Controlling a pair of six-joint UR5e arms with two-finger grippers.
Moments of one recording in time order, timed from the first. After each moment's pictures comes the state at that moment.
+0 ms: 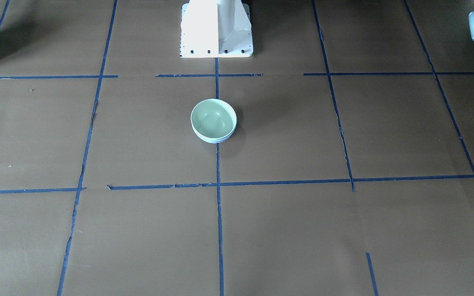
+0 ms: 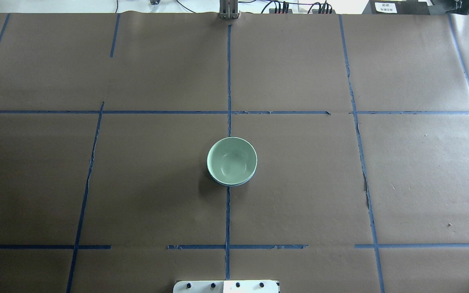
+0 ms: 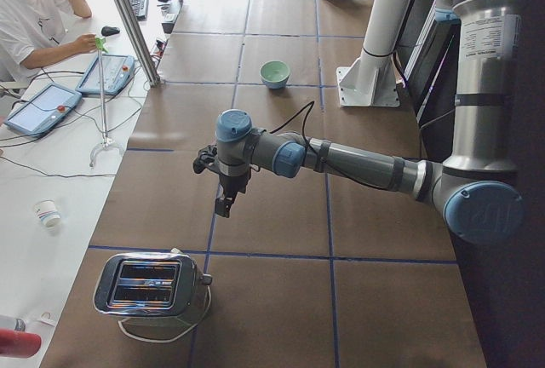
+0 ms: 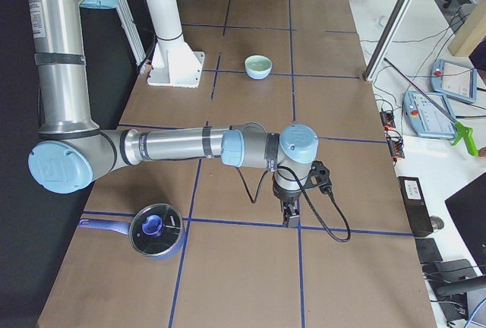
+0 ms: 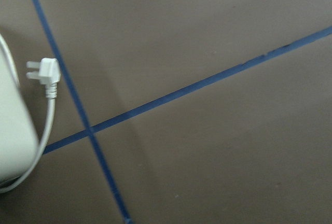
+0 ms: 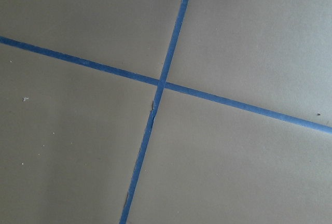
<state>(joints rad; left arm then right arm) -1.44 -1.55 -1.80 -1.54 -2.23 0.15 1.63 -1.51 1.64 -1.76 2.27 -0.35</state>
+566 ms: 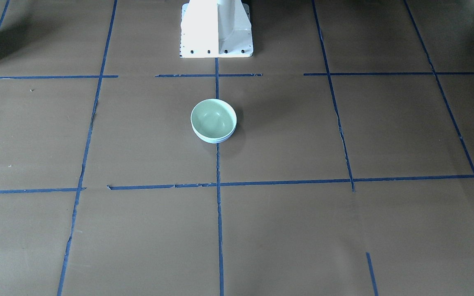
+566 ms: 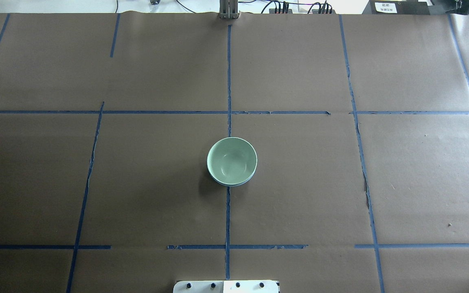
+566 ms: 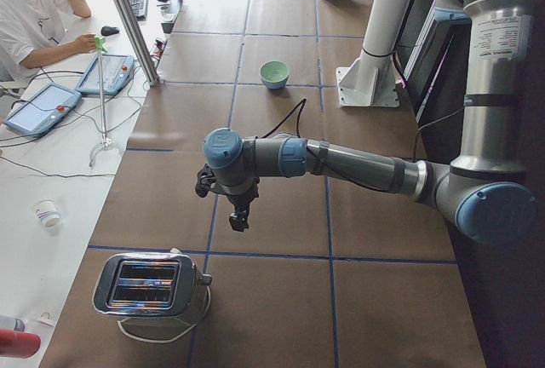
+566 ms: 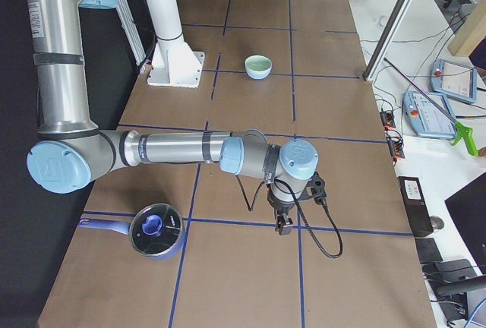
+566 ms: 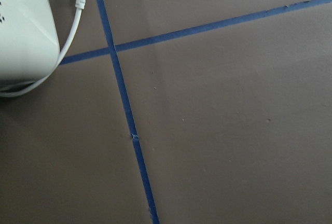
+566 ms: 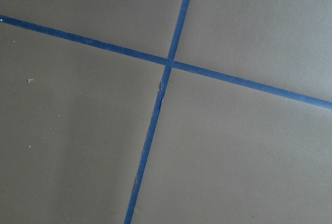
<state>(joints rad) -1.50 -1.54 -1.79 -1.33 -2.43 0.20 1.62 -1.52 1.60 -1.79 2.33 -0.39</state>
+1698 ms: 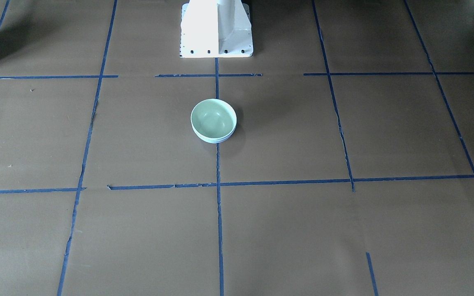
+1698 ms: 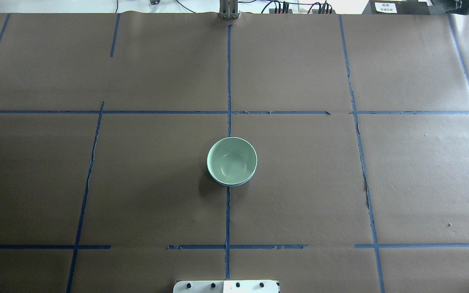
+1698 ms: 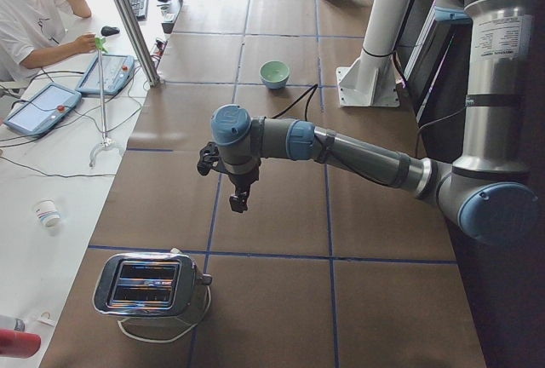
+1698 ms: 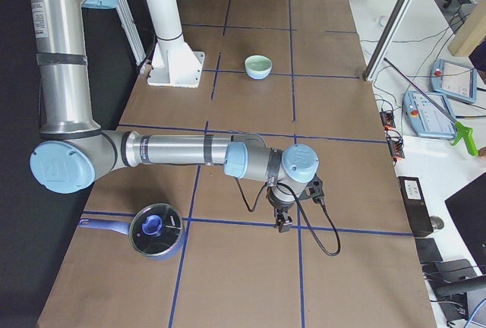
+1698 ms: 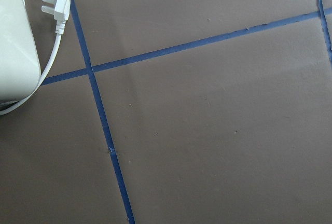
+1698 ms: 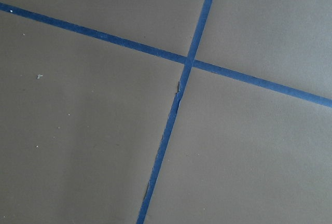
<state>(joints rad) -1.50 -1.53 -1.90 -1.33 -2.44 0.18 1.58 -1.53 1.56 -1.73 2.35 -0.38</state>
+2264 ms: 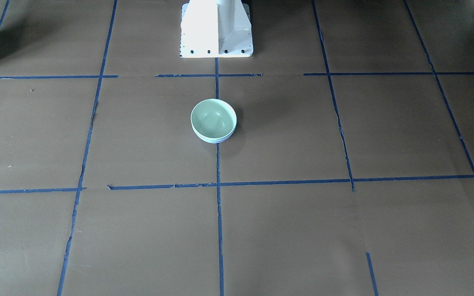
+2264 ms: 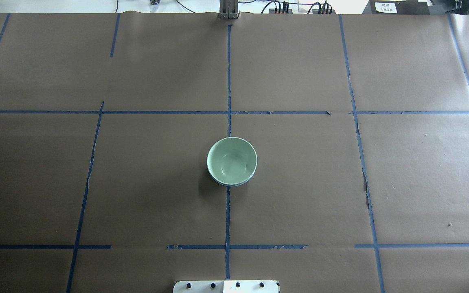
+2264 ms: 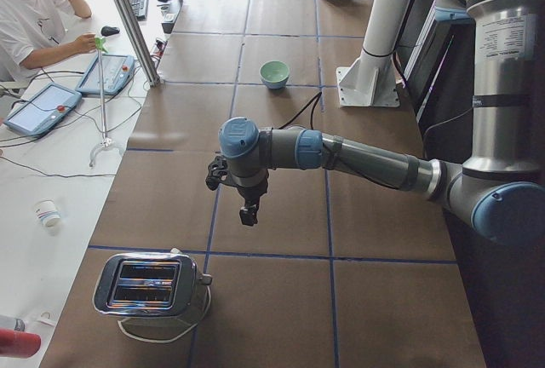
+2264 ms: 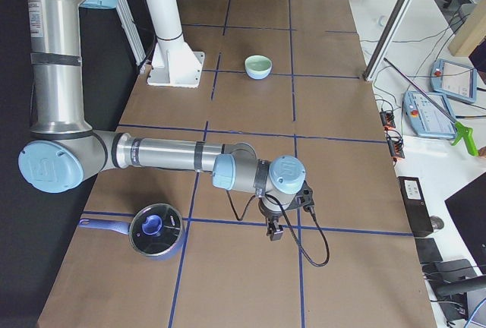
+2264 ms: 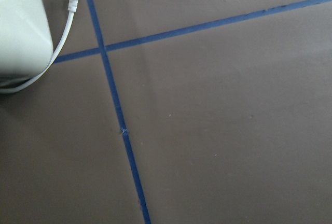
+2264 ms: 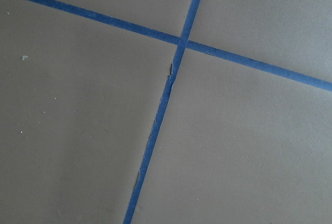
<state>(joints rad) -1.50 -1.46 -1.89 -1.33 -2.39 0.18 1.58 -1.59 1.56 -1.64 2.36 -0.38</state>
